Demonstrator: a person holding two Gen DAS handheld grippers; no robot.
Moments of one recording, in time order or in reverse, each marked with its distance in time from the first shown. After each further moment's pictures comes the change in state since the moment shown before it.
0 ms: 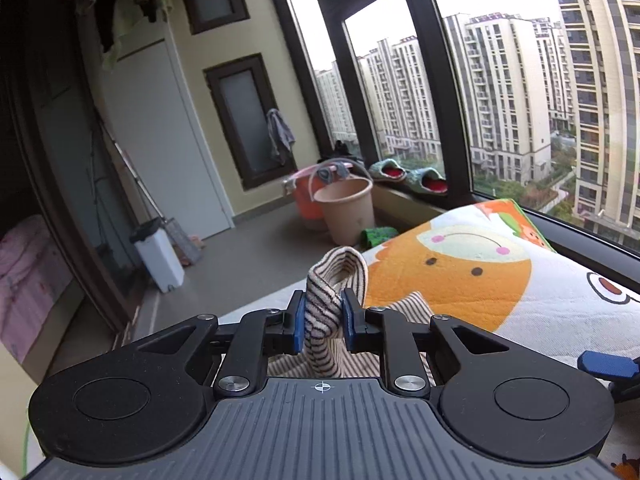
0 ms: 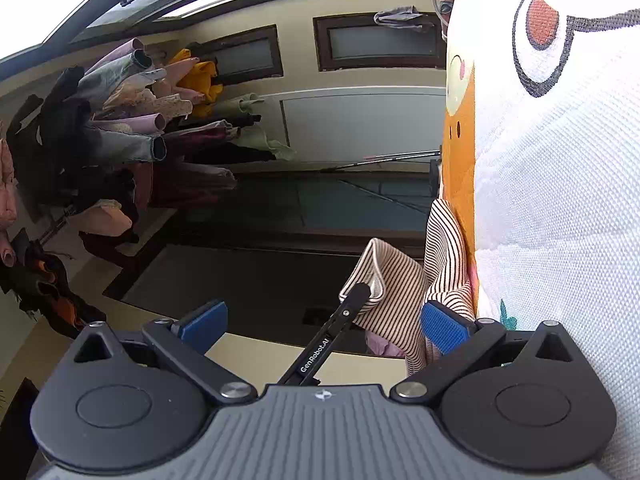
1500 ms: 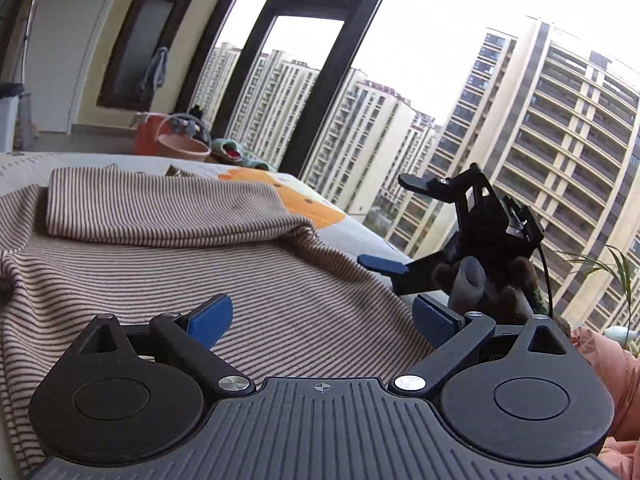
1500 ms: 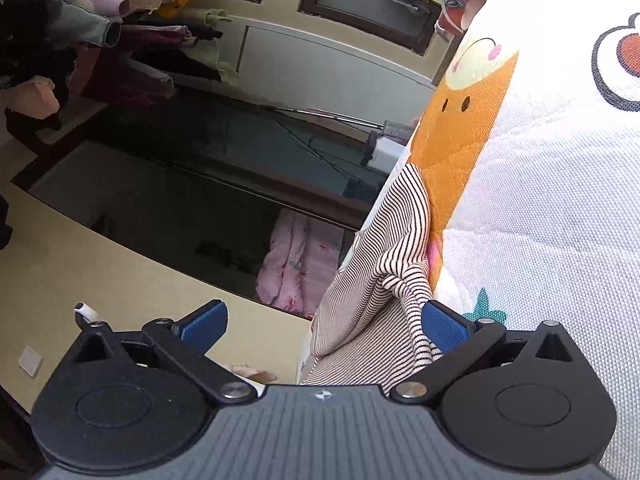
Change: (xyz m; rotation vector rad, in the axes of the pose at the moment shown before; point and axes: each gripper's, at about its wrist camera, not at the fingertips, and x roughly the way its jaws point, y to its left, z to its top) left arm -0.083 0.121 -0.138 -0.437 -0.024 -0.729; right arm 0.047 0.048 -0.008 -0.287 0.190 -0.351
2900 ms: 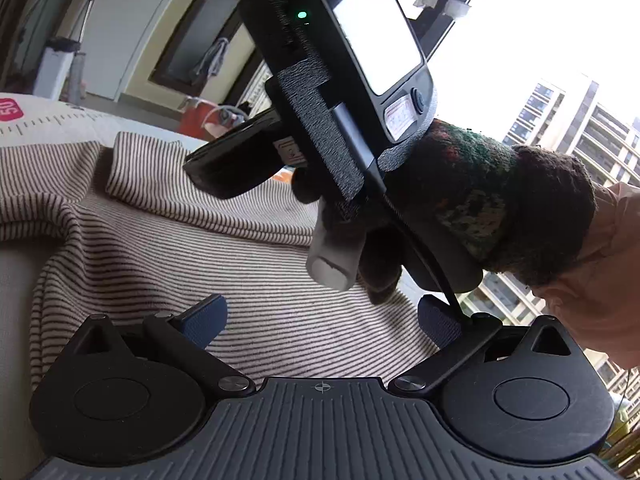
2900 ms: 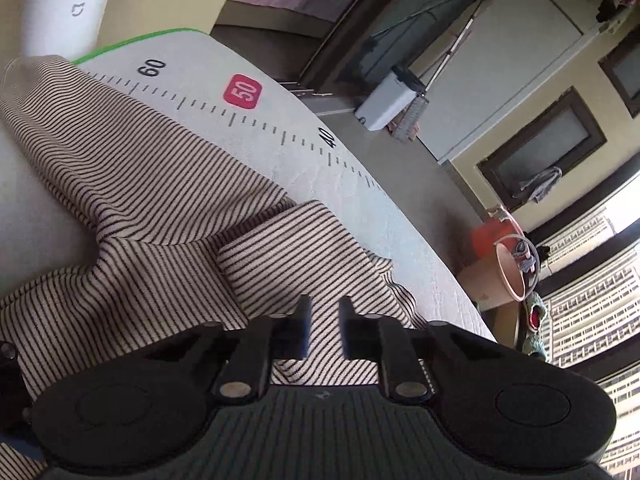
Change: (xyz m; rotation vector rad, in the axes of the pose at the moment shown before) left arm -0.014 0.011 -0.020 -0.187 -0.052 0.084; right arm 0.314 0.173 -0.152 -1.580 0.495 -0.871
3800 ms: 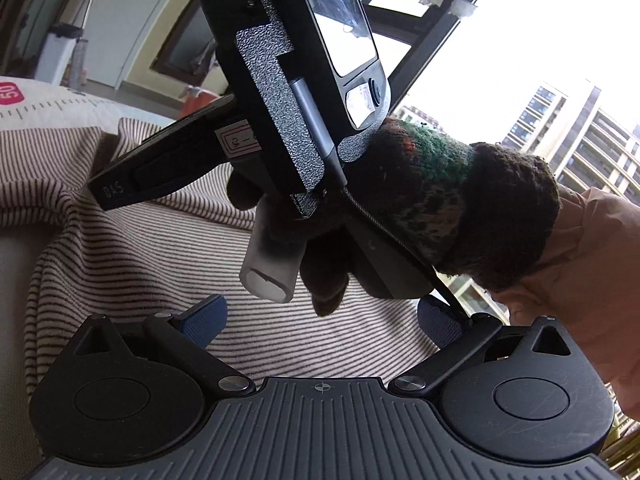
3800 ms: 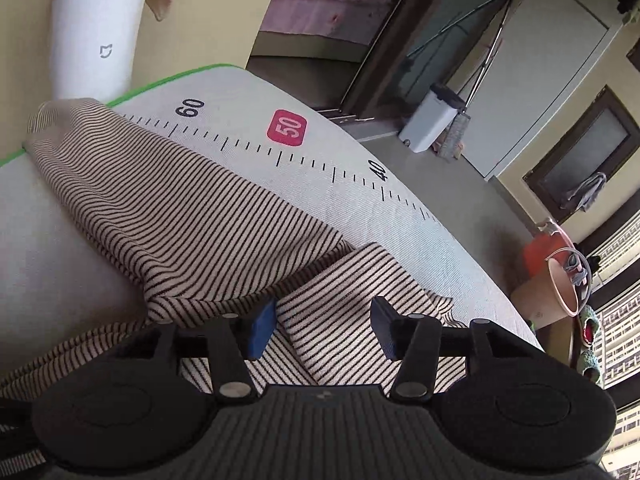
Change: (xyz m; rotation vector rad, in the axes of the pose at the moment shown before) left arm 0.014 0.009 0.004 -0.019 0.023 -0.015; right arm 0.014 0.014 0.014 0.011 -0.078 0.208
